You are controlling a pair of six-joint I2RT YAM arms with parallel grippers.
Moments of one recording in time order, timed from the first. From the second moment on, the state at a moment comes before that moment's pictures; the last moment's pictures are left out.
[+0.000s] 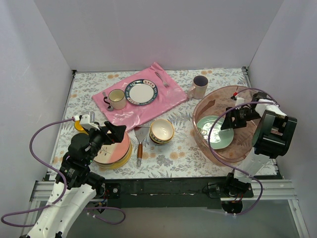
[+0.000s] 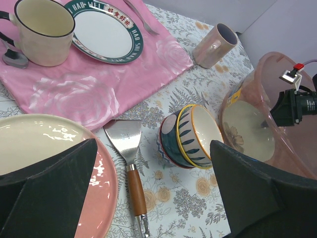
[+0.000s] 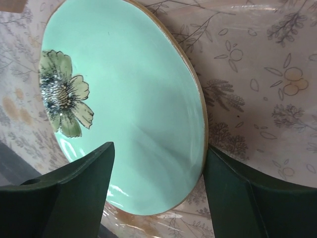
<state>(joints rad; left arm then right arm) -0.41 0.36 0.60 -0.40 -0.06 -0.52 -0.33 1.78 1.17 -0.88 -0.67 -0.57</state>
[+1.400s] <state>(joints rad) -0.41 0.47 0.64 -0.51 0.03 -0.83 -0.12 1.21 1.16 -0.79 -0.63 -0.61</state>
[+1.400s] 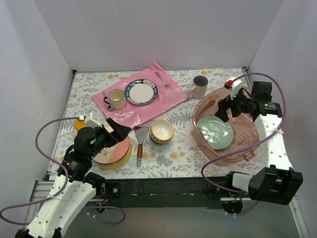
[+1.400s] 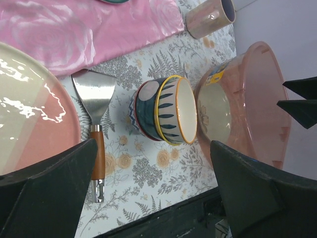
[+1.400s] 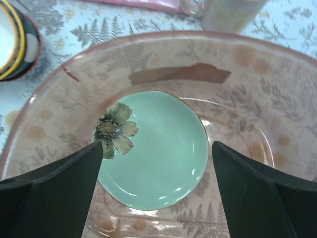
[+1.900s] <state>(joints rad) -0.41 0.53 0.64 -0.54 0.11 -0.92 0.05 1.15 1.09 -0.73 -0.85 -0.54</state>
